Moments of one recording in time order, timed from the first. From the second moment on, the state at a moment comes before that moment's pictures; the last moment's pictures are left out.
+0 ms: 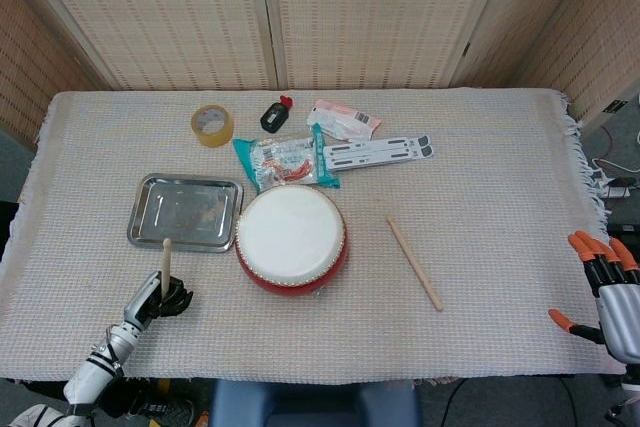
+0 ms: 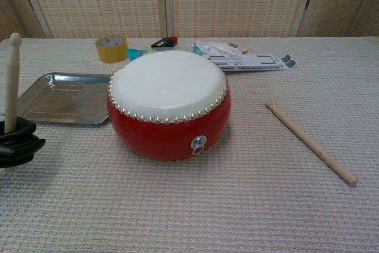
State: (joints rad) left arm -0.42 -1.51 0.07 -1.19 1.56 1.14 -1.34; right arm 0.01 -1.03 0.04 -1.64 -1.59 1.57 0.09
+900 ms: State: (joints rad) left arm -0.63 -1.42 -0.22 -1.52 1.32 1.18 0.32; right arm 0.04 -1.01 0.06 -1.64 -1.62 1.59 0.09
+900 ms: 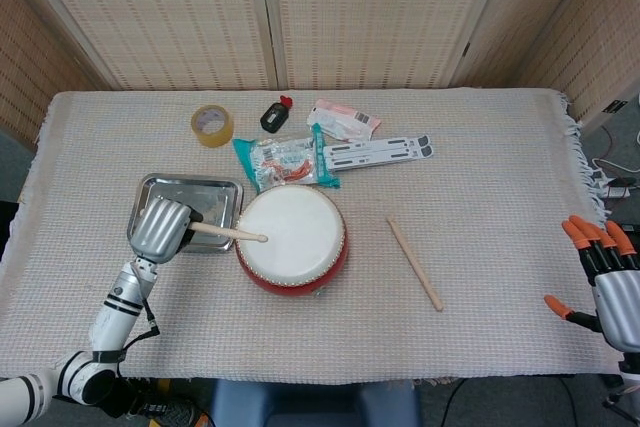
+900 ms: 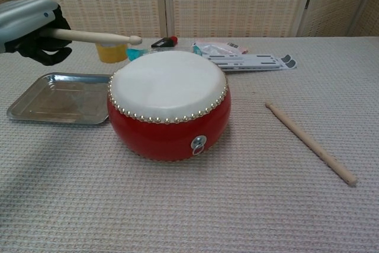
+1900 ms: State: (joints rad) left arm -0.74 -1.53 -0.30 -1.54 1.03 1.11 0.45; right arm 0.05 -1.03 0.06 -1.60 -1.60 1.58 0.13
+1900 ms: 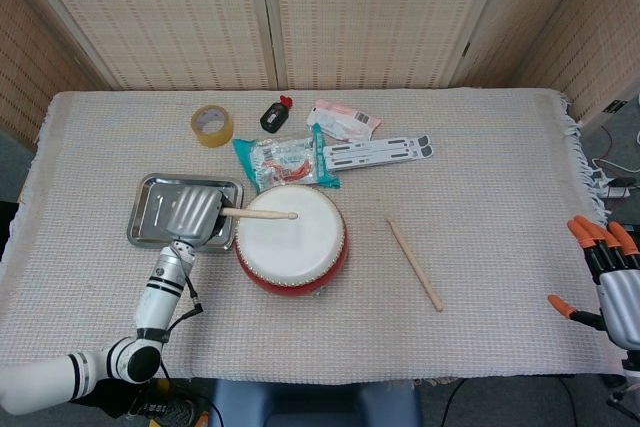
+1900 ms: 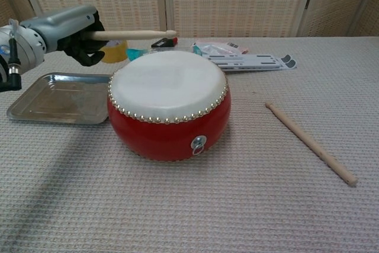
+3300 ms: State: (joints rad) left arm -0.77 -1.53 -0.27 -1.55 1.00 1.12 0.50; right arm 0.06 -1.02 0.02 -1.61 -1.56 1.48 0.11
